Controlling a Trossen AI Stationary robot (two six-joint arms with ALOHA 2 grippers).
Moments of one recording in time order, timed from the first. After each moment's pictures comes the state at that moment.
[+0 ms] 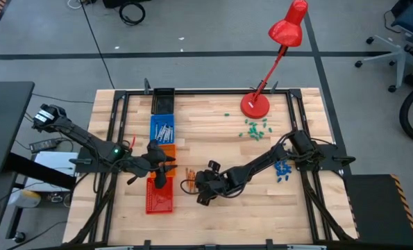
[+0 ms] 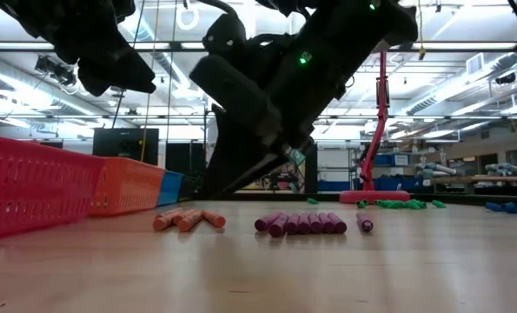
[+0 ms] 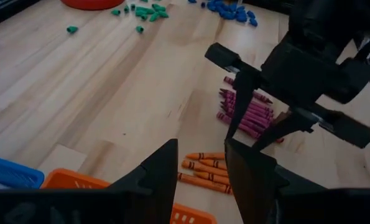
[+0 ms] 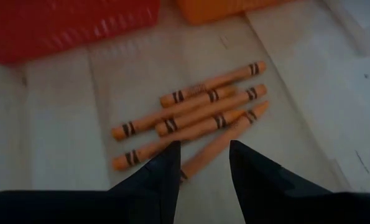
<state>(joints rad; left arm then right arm) -0.46 1.06 0.58 -0.15 -0.57 -0.57 0.36 2.14 1.40 -0.19 0.46 0.54</state>
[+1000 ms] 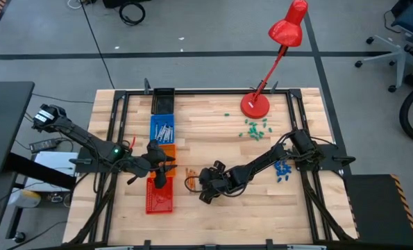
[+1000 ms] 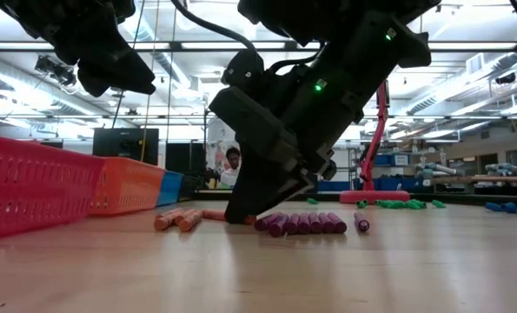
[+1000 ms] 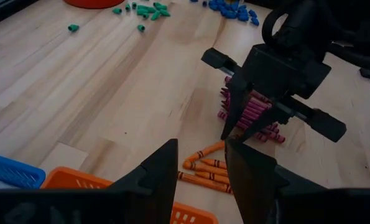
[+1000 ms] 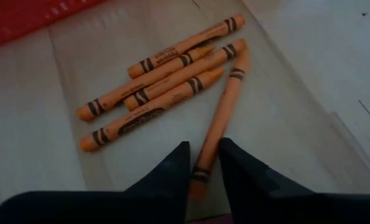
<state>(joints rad) -0.46 1.06 0.58 -0.15 -0.57 -0.57 0.35 2.14 1.31 -0.17 0.42 0.70</state>
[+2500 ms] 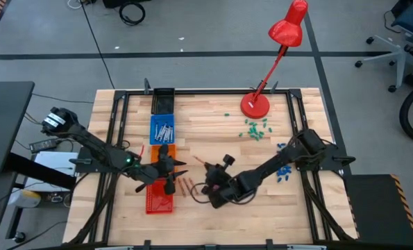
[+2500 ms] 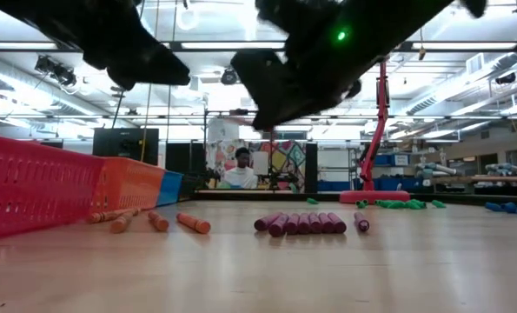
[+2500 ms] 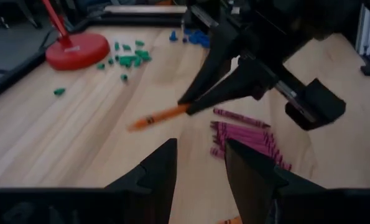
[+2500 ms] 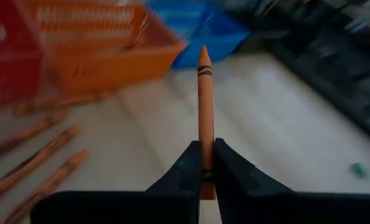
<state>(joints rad) -0.49 1.29 0.58 0.23 -0.67 -0.28 0.45 2.04 1.31 -0.25 1.08 0.58</state>
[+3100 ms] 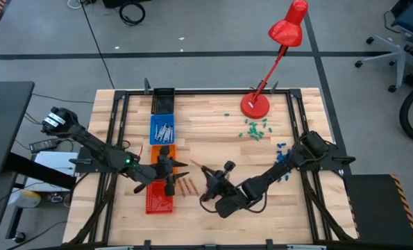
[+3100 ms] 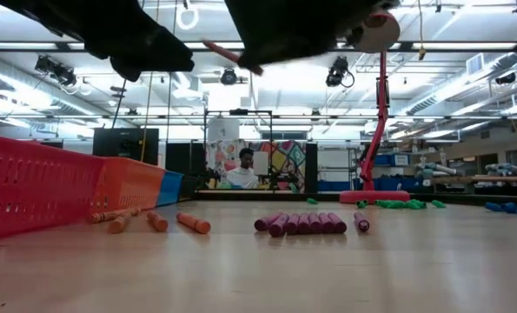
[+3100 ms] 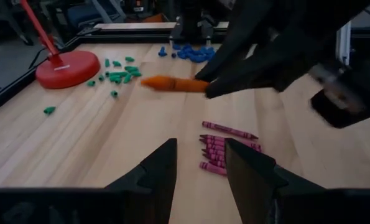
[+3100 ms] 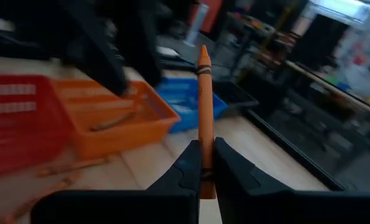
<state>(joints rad) -0.50 1.29 0.58 0.30 -0.65 -0.22 0.53 2.03 1.29 0.16 1.25 0.17</state>
